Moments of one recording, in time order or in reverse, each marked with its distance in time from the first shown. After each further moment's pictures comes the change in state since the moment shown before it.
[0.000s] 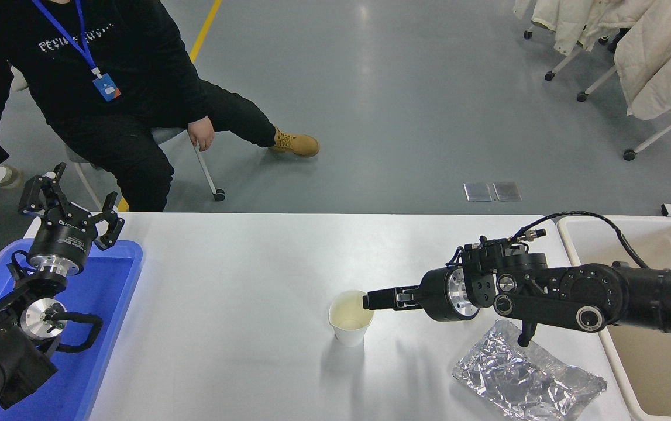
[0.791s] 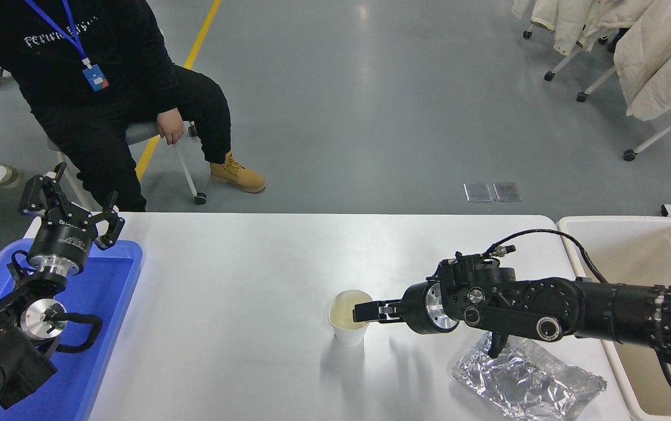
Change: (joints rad) left arm 0.000 0.000 0.000 0.000 0.000 0.000 0.000; right arm -0.045 0.113 0.002 -0.125 0.005 0.001 -0.049
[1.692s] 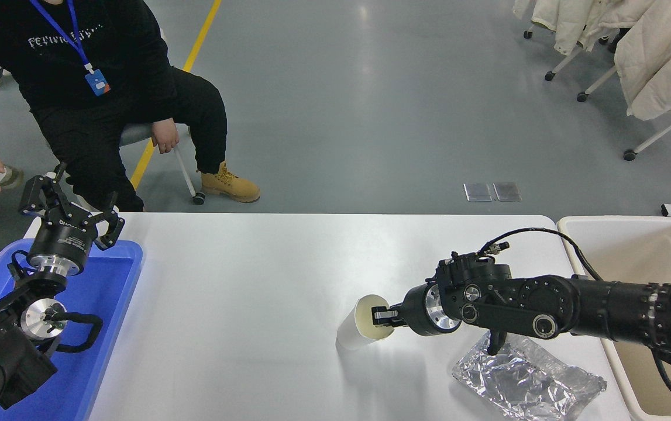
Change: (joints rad) left arm 0.000 0.000 0.000 0.000 0.000 0.000 0.000; right arm 0.014 -0.011 0.003 -0.004 0.018 0.062 -0.051
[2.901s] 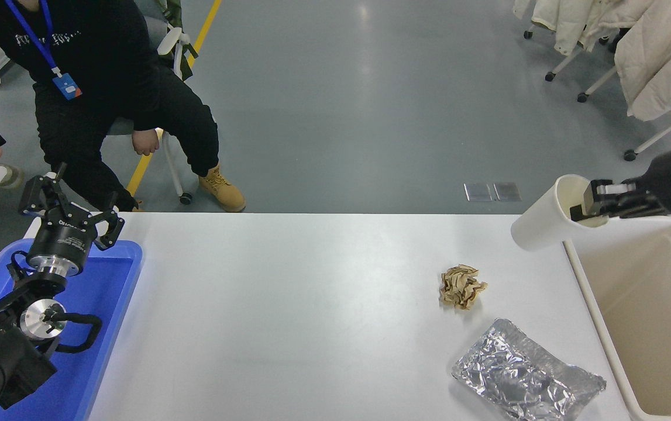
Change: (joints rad) left arm 0.000 0.000 0.000 0.000 0.000 0.000 0.000; right arm 0.599 -0.958 0.000 0.350 0.072 0.622 -0.002
